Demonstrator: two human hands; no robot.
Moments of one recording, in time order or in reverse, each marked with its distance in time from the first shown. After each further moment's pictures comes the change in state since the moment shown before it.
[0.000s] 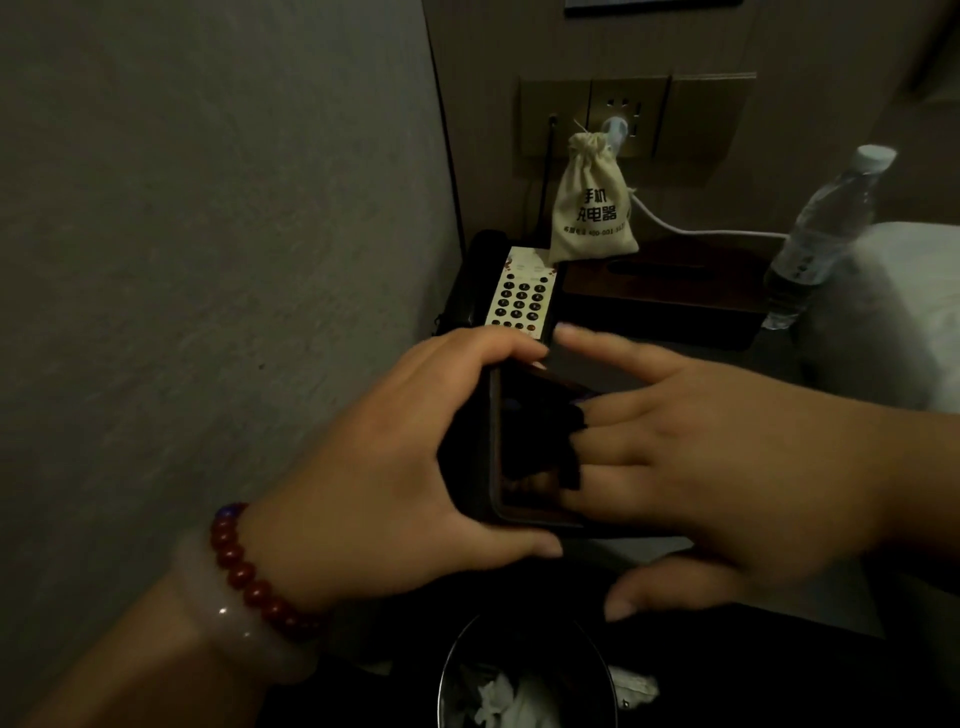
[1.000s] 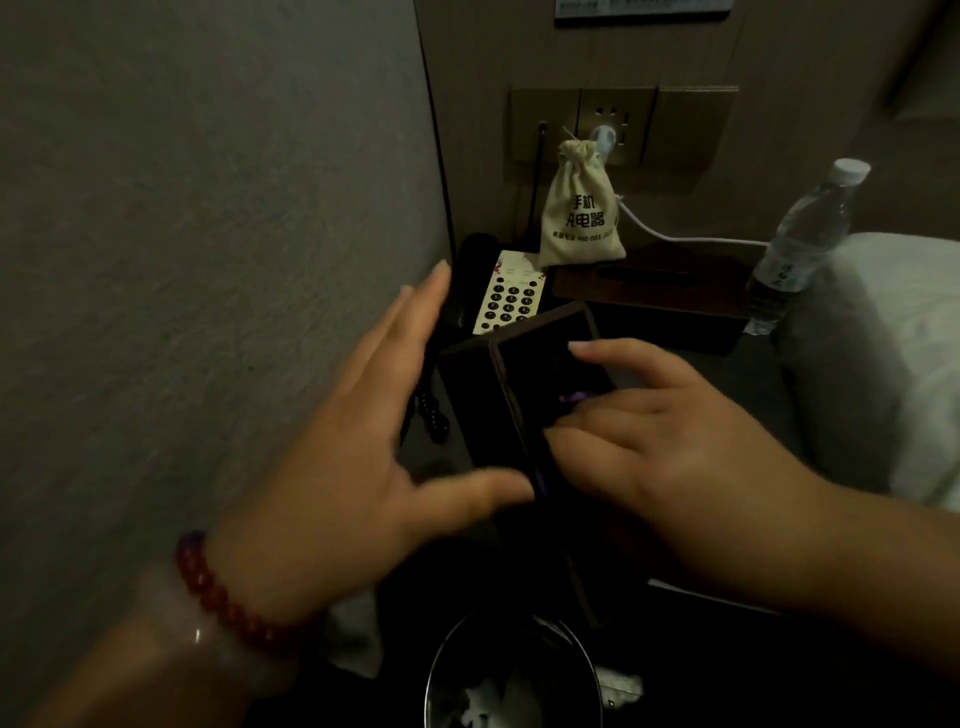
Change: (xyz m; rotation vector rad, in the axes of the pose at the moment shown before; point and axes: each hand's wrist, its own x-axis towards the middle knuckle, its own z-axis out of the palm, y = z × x) left_hand -0.020 -0.015 0.013 -0.276 0.200 -0.129; right_hand 0.002 -0.018 0.020 -0.052 0.321 0.352
